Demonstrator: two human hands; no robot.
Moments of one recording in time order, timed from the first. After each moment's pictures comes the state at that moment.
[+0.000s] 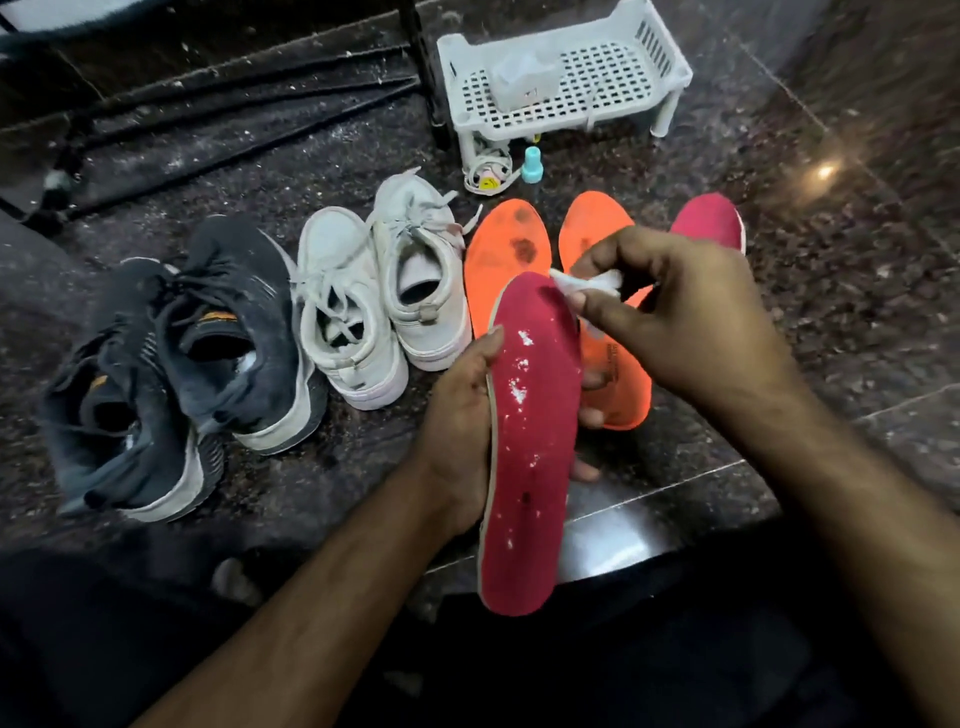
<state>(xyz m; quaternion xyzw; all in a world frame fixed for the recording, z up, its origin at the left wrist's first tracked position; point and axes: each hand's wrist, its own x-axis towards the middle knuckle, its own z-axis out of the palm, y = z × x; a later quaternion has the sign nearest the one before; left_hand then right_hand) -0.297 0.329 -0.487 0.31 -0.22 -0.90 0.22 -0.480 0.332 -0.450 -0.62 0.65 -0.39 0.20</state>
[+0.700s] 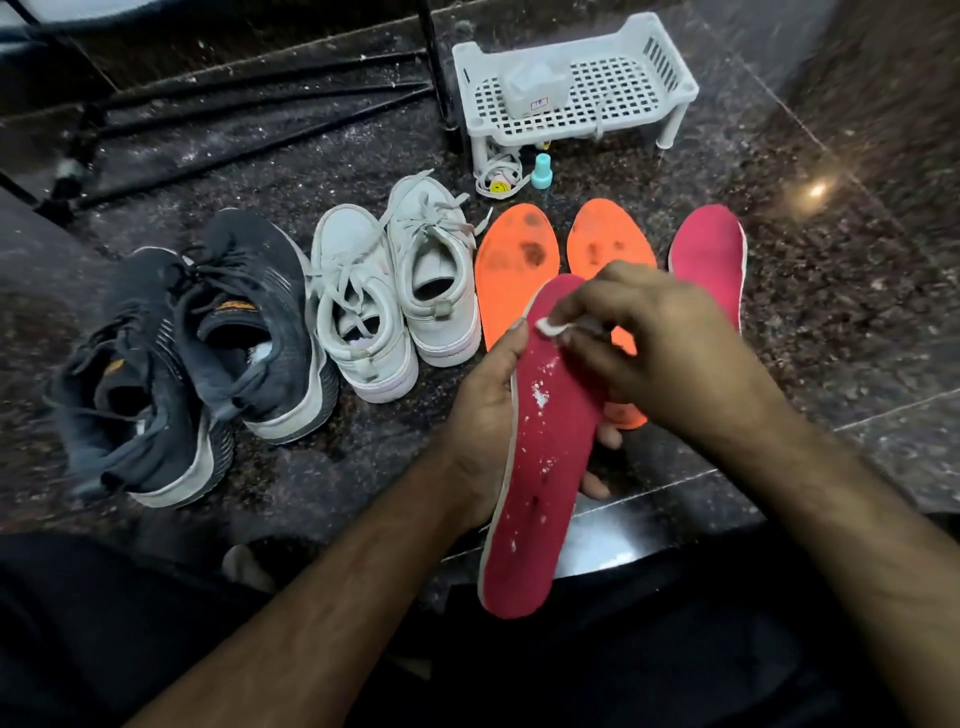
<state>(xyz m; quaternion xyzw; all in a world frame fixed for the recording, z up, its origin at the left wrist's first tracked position) -0.301 0.336 -0.483 0.28 -0.25 -0.91 0.19 -0.465 0.346 -0.449 -0.76 0.58 -0.27 0.13</state>
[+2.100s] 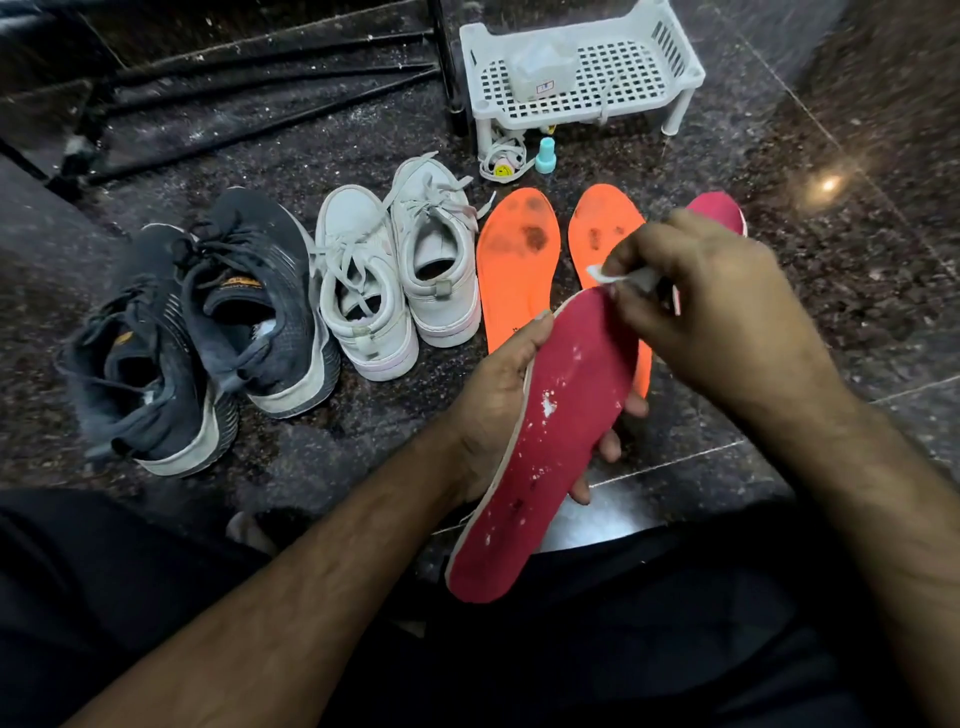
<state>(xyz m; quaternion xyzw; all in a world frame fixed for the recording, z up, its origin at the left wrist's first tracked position) -0.302 0.341 -0.477 0.25 -0.29 -0.92 0.12 -0.486 0.355 -0.430 -0.72 0.63 -0.28 0.08</state>
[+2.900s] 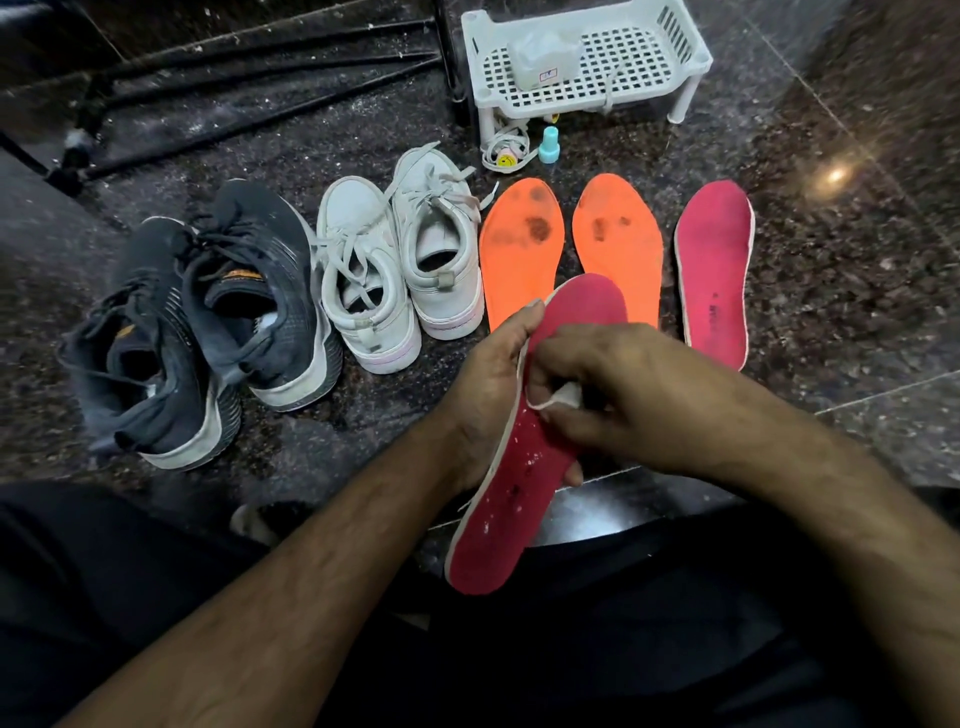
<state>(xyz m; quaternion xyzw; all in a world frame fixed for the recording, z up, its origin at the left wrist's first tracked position) -0.297 0.337 -0.473 0.31 -0.27 -0.90 0.12 -0.448 0.374 -0.436 -0.82 0.49 -0.13 0.25</state>
